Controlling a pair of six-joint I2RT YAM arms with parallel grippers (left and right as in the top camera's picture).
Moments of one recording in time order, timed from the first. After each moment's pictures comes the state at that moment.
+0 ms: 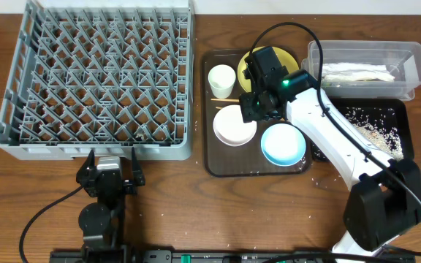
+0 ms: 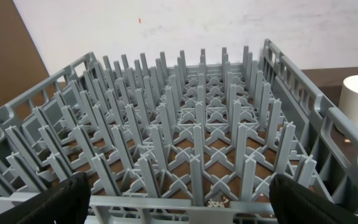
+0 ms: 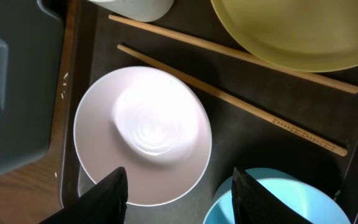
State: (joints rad) left arm 0.06 0.03 0.02 -0.12 -0.03 0.09; right arm 0.49 1.83 1.50 -0.89 -0.04 0.31
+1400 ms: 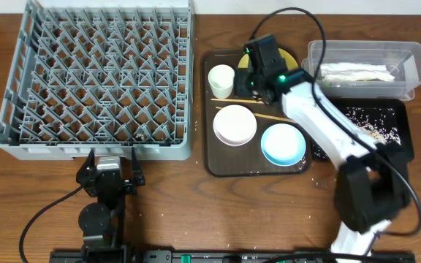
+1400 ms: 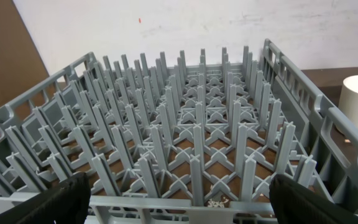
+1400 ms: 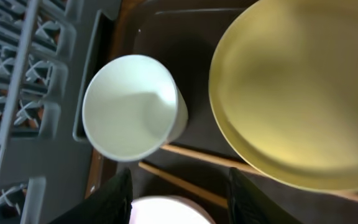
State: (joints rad) left arm 0.06 0.03 0.02 -0.12 -0.03 0.09; right arm 0.45 1.94 1.53 -0.53 -0.04 0.41
